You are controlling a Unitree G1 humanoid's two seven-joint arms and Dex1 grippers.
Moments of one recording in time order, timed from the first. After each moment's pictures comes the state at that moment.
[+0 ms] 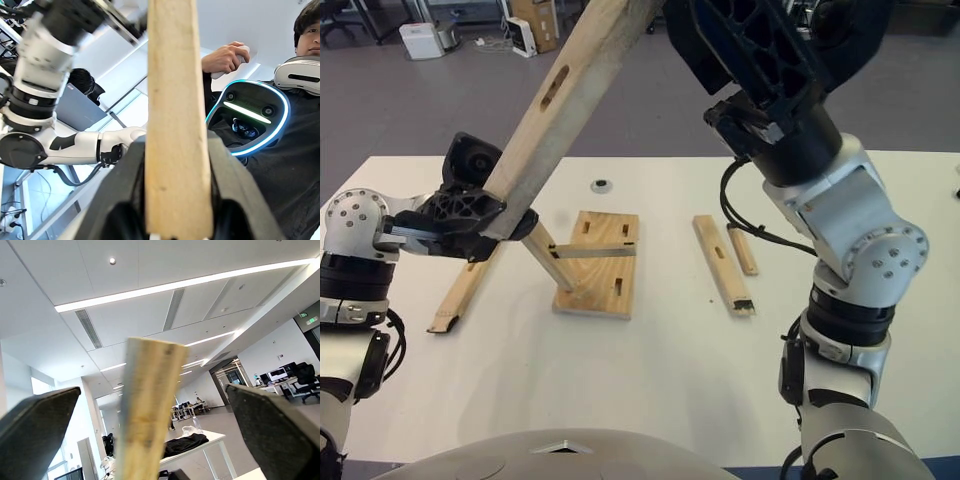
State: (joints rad) left arm -0.68 0.64 -0.11 0.13 -1.98 1.47 -0.90; right arm -0.61 -0.50 -0.23 -0.32 1.83 0.68 0.23
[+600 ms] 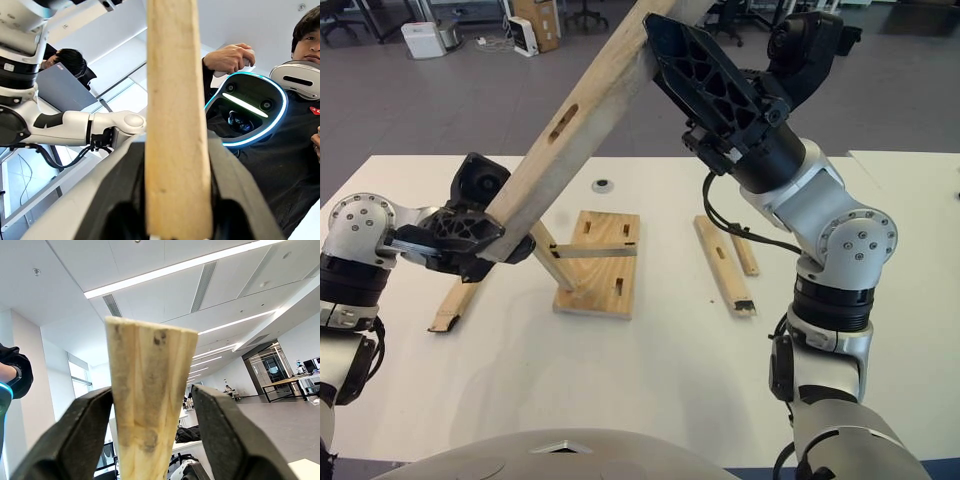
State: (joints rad) left arm -0.67 0.71 -0.23 0.10 -1.98 1.47 -1.00; right arm -0.63 -0.46 -0.21 -0.28 1.77 0.79 0.45
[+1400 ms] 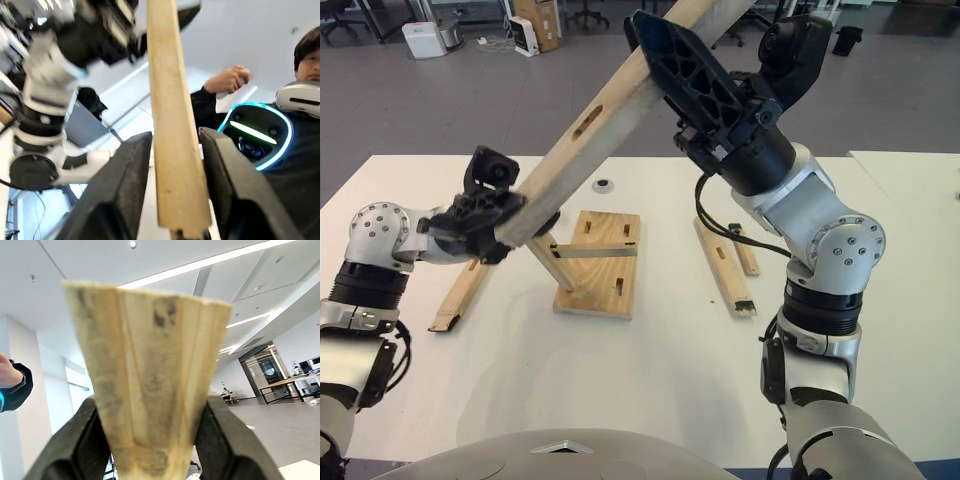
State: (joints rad) left arm -0.66 0.57 -0.11 0.22 -1.98 1.39 -0.83; right arm -0.62 -0.42 -0.22 -0.29 1.76 0.76 0.39
